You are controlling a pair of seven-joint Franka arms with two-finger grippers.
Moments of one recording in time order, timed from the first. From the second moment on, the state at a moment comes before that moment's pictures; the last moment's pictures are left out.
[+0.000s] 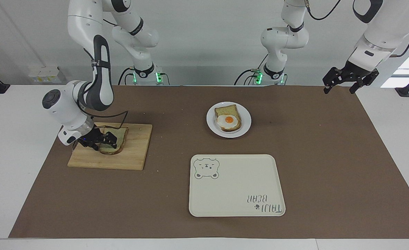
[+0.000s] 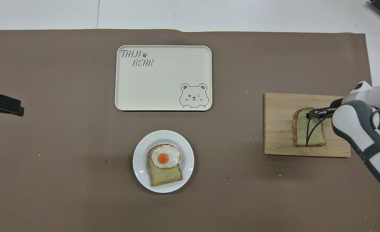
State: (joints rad) left arm -0.10 -0.01 0.07 -1.55 0.00 1.50 0.03; right arm -0.21 0.28 0.01 -2.03 0.22 2.27 -0.39
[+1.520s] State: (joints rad) left arm -0.10 -0.01 0.07 -1.55 0.00 1.50 0.03; right arm -0.20 0.26 0.11 -1.81 0.23 1.90 -0.32
